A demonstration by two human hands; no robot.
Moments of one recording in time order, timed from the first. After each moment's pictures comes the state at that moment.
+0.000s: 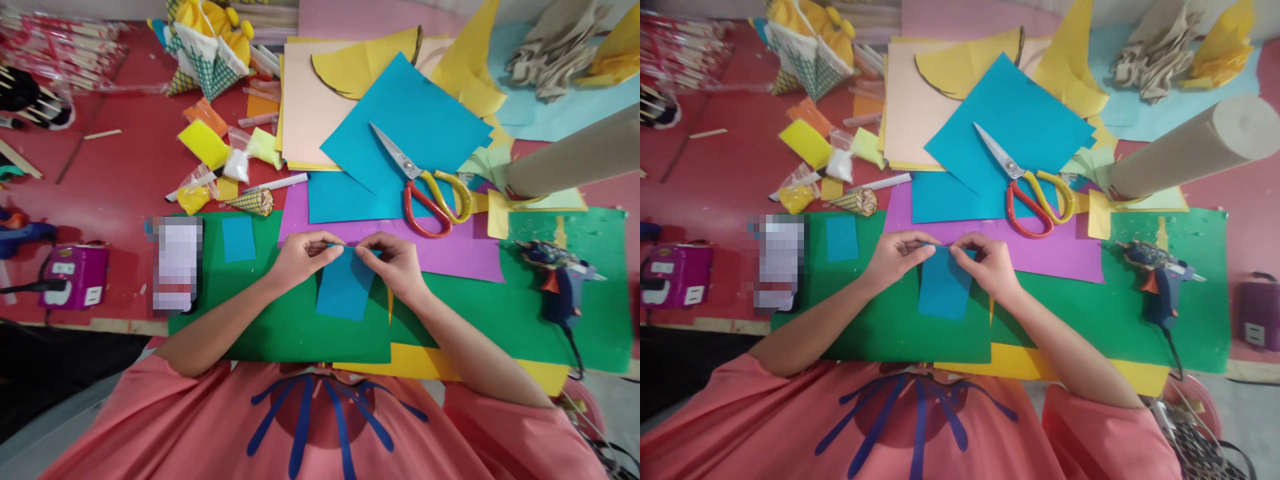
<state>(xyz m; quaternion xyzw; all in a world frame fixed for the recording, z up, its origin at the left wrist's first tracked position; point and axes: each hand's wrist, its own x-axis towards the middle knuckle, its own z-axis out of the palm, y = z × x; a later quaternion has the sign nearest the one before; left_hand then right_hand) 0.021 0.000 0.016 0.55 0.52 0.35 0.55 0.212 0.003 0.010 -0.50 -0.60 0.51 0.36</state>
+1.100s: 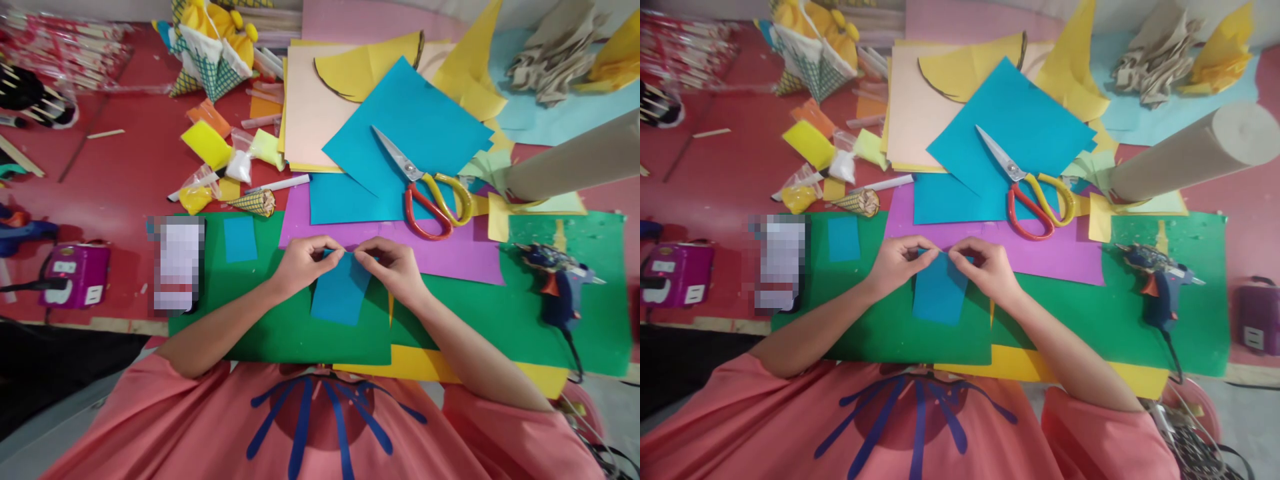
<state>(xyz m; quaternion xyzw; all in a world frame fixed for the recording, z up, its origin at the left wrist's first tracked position) 0.024 -0.005 0.017 0.59 0.53 0.34 0.51 0.213 0.001 0.015 -0.47 -0.61 0.55 0.34</state>
